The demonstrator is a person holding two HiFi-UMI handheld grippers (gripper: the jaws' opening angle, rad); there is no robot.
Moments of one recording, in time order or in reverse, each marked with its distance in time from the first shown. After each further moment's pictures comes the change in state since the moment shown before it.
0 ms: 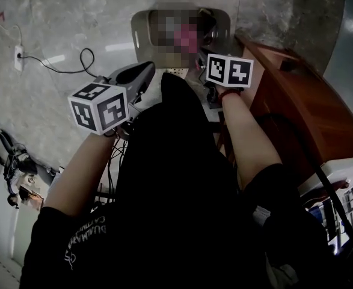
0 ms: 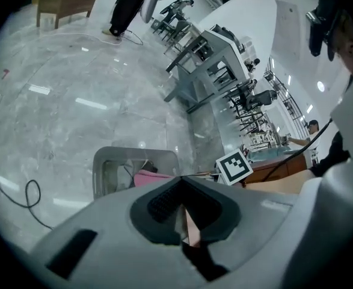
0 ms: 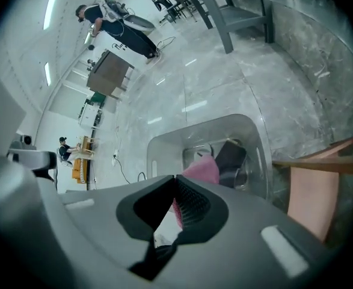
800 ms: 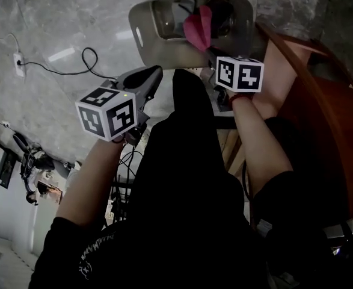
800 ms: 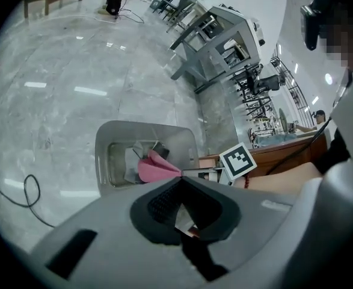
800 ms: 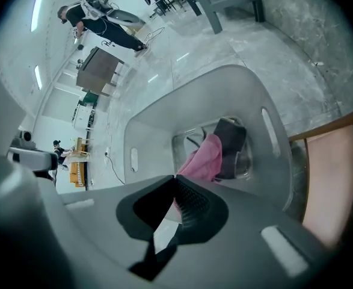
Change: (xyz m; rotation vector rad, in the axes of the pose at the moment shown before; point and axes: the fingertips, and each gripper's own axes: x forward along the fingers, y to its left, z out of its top) left arm 0.070 0.082 -0.047 0.005 0.162 0.028; right arm 0.092 -0.055 -0.044 0.064 0.039 -0.020
